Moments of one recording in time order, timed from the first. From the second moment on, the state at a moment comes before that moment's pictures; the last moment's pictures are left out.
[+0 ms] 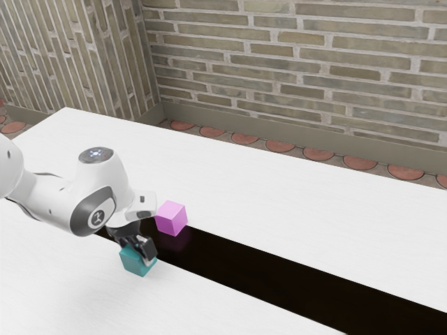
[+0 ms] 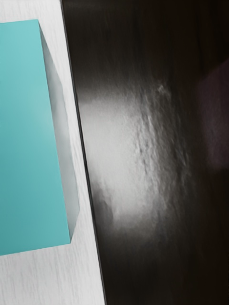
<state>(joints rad) -0.68 0.04 0.70 -2.55 0.01 2.66 0.15</state>
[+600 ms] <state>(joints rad) -0.68 0.07 0.70 -2.54 0.00 2.70 0.17</state>
